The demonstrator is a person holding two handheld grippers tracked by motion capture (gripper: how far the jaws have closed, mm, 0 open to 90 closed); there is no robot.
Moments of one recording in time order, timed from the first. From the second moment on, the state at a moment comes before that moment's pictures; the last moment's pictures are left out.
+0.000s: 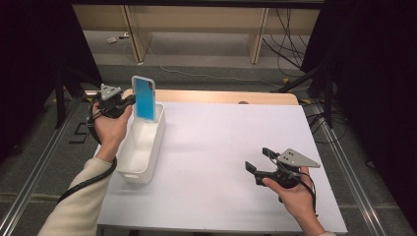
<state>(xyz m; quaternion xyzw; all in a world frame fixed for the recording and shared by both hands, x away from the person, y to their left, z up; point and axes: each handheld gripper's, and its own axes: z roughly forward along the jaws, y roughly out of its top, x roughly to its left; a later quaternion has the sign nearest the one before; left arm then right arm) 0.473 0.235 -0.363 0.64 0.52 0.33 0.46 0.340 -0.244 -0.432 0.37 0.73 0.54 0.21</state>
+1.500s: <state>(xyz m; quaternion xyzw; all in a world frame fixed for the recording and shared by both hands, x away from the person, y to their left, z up) 0.492 0.234 -0.373 0.63 0.54 0.34 0.45 0.340 -0.245 -0.432 0.36 0.73 0.54 0.21</state>
